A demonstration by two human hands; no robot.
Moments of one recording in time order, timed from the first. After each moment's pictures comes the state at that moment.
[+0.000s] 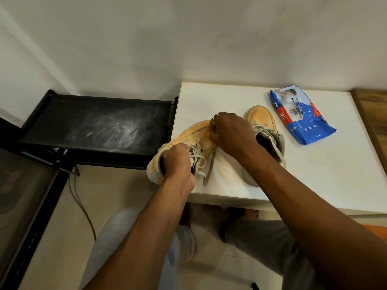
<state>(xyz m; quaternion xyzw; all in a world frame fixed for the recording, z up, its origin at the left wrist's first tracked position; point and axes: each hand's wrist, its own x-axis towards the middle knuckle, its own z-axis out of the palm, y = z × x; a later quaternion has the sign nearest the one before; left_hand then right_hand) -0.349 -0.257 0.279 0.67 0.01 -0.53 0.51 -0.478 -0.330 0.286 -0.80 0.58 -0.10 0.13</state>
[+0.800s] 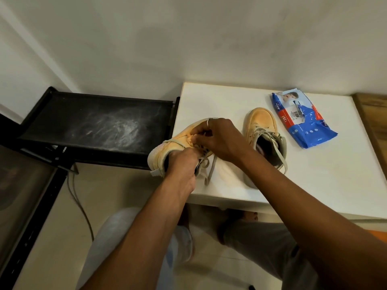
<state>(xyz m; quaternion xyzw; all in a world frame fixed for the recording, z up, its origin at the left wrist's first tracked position) -0.352 -0.260 0.266 0.71 -0.14 -0.55 0.43 -0.458 -0.312 0.303 -0.77 0.50 -0.19 0.35</state>
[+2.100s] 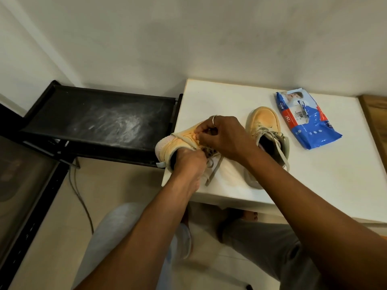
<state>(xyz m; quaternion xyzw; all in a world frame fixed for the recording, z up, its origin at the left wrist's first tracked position) -0.361 -0.262 0.257 0.76 -0.20 -0.49 0.37 -0.467 -0.313 0.306 -0.77 0.49 -0.20 0.36</state>
